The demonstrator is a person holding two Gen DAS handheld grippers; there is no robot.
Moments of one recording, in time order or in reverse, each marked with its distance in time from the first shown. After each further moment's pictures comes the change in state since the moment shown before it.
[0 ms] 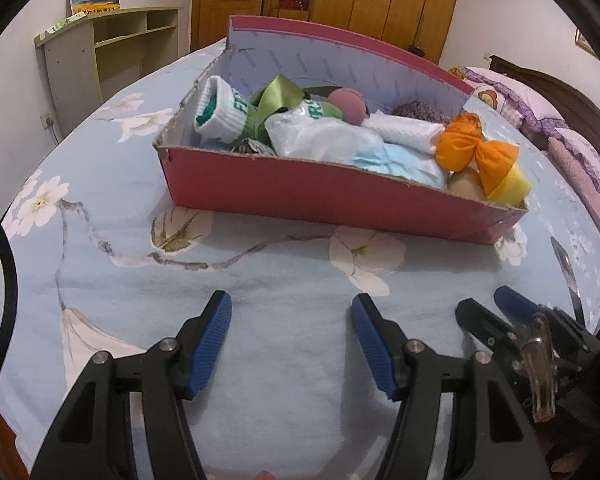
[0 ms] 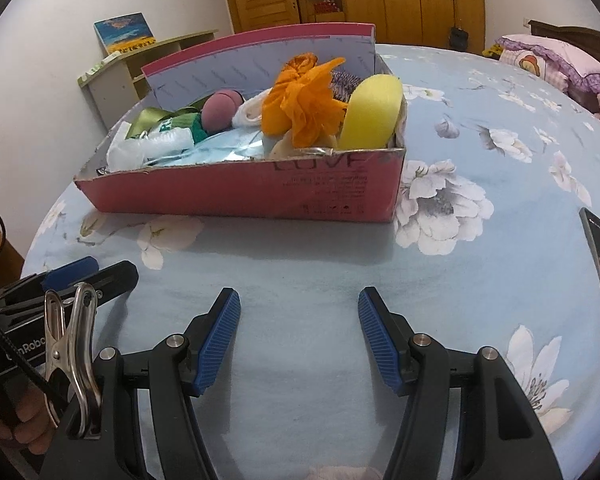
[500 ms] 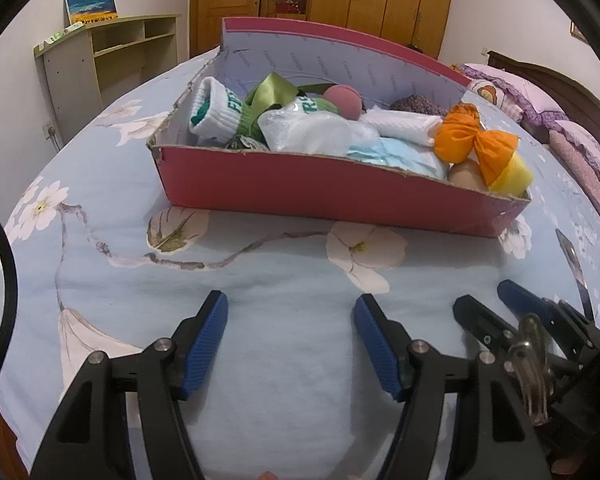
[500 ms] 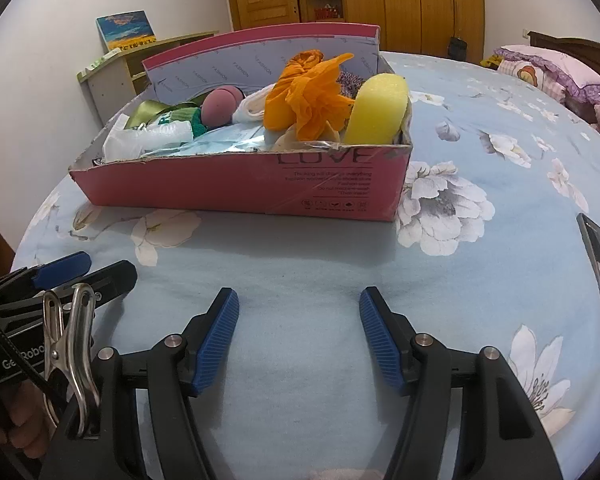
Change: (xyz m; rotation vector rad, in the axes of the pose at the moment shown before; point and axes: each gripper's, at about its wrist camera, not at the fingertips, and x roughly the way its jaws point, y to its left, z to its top) left arm 0.003 -0.004 -0.005 0.027 -0.019 0.018; right arm 0.003 0.005 -0.006 -0.026 -0.021 -0.030
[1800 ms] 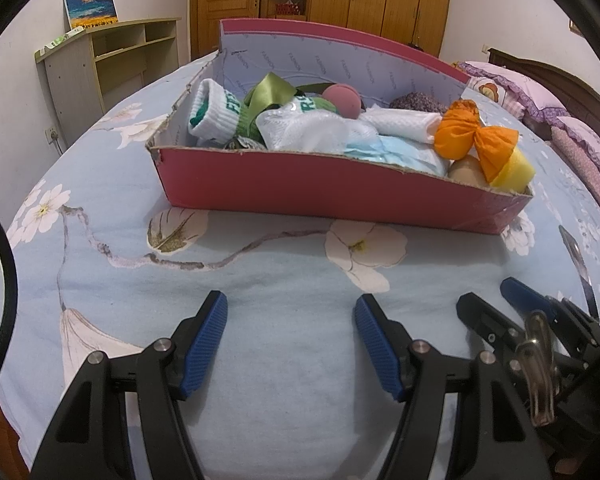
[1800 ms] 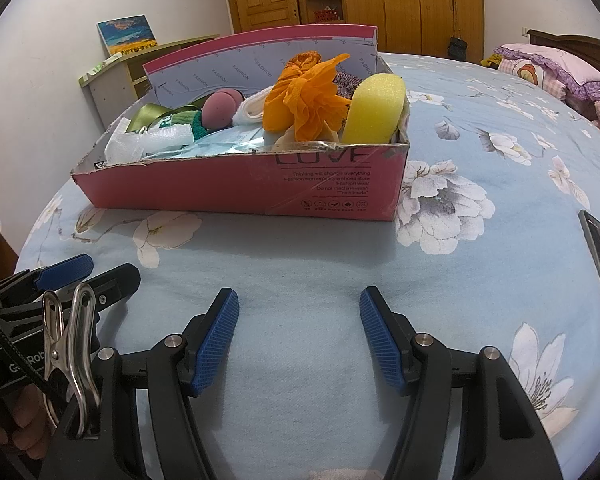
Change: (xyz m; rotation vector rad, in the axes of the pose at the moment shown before) left arm 0.001 -0.001 0.000 0.010 -0.002 0.014; right arm -0.001 -0.003 -0.001 0.010 -0.007 0.013
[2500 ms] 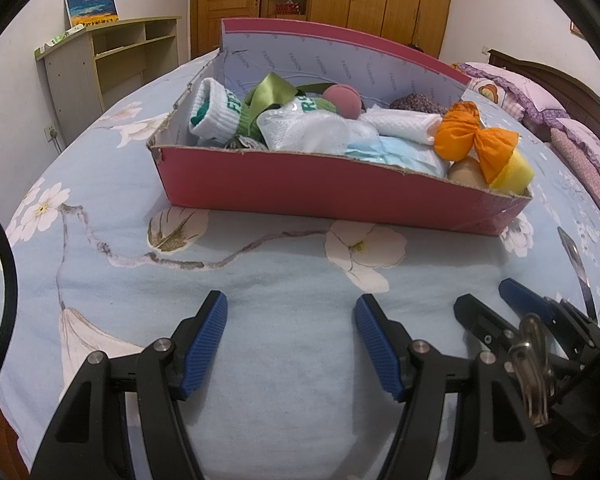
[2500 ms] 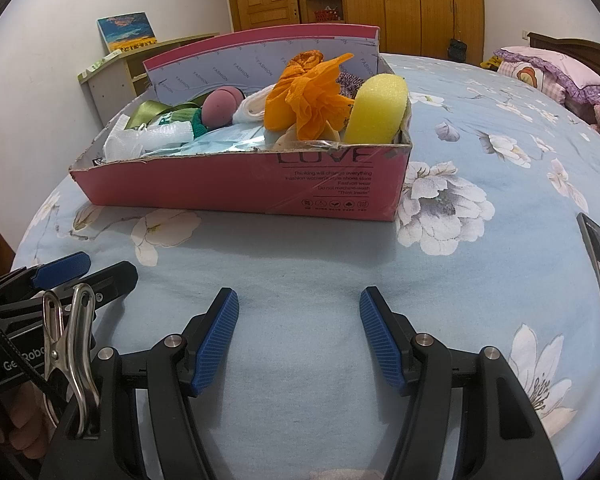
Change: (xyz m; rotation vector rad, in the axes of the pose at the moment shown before) left arm -0.002 0.001 0.000 -0.004 0.001 -0.003; right arm 0.001 0.004 0.001 -0.010 0.002 -0.012
